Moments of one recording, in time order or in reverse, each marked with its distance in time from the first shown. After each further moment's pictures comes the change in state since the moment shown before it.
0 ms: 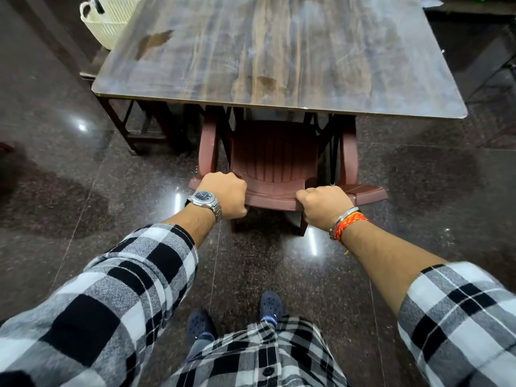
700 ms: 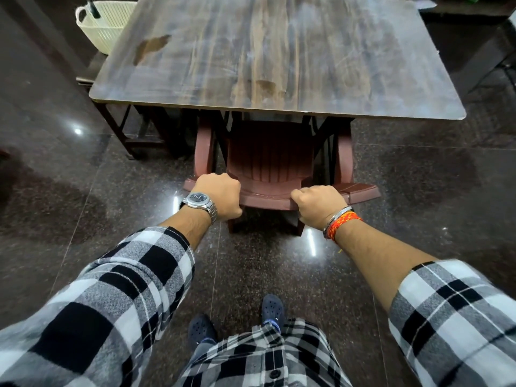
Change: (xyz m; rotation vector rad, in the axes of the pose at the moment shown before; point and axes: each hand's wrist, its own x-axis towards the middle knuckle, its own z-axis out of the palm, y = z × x) left_hand 0.005 -0.020 0.000 -0.014 -0.017 -0.030; right_hand 0.018 -0.009 -0.002 0.008 0.035 -0.018
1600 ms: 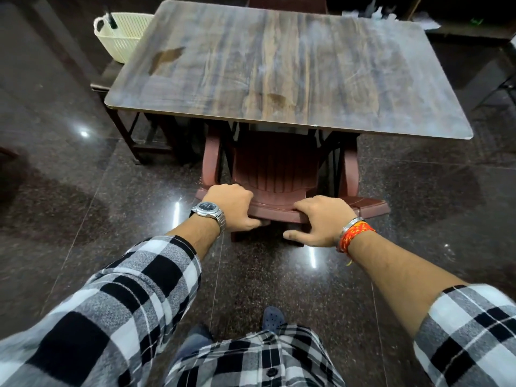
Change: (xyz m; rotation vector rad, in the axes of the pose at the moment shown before) left_hand 0.003 -0.015 0.013 -0.109 0.078 0.090; right_hand 0.007 -0.001 -0.003 0.117 0.012 -0.017
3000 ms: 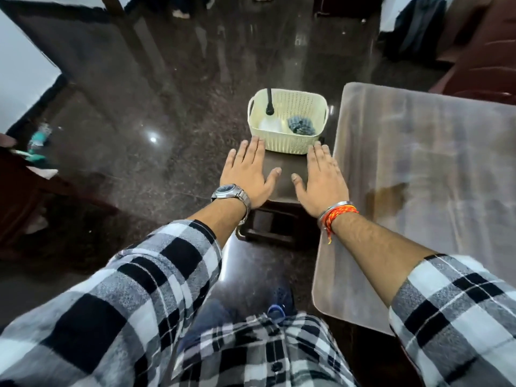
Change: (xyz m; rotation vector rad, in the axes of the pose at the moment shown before) left_hand 0.268 -0.792 -0.077 -0.267 0.240 -0.415; right_hand 0.872 -0.248 -0.115 0.262 0.294 0.225
